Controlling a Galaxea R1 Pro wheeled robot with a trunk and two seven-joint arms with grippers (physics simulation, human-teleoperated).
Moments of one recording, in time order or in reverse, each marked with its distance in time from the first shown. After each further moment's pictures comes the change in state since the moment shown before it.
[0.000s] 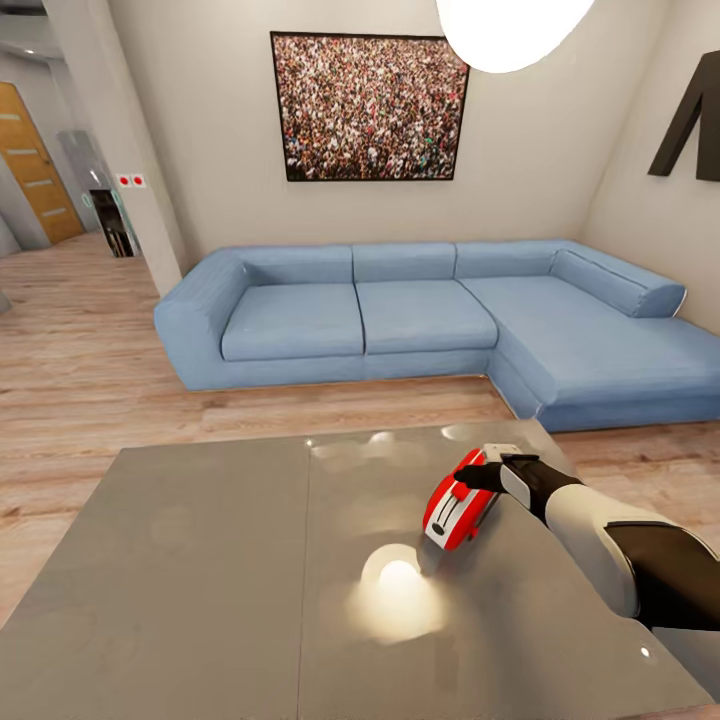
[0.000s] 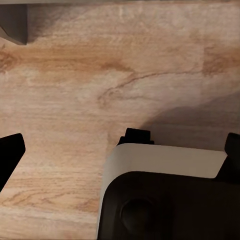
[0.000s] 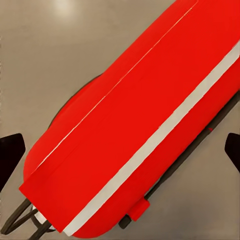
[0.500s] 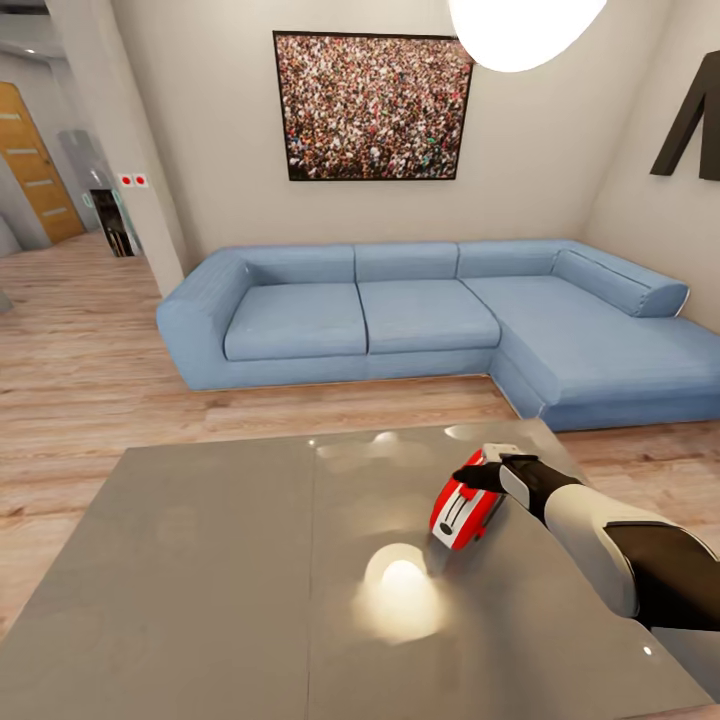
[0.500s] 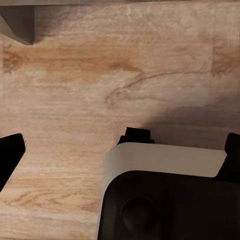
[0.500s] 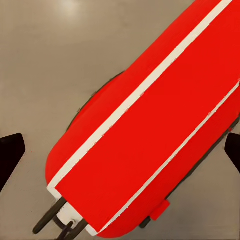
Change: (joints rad) left arm 0.000 0.000 0.000 0.000 0.000 0.002 0.000; right arm 0.000 0.003 0.000 0.000 0.001 0.000 0.000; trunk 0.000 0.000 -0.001
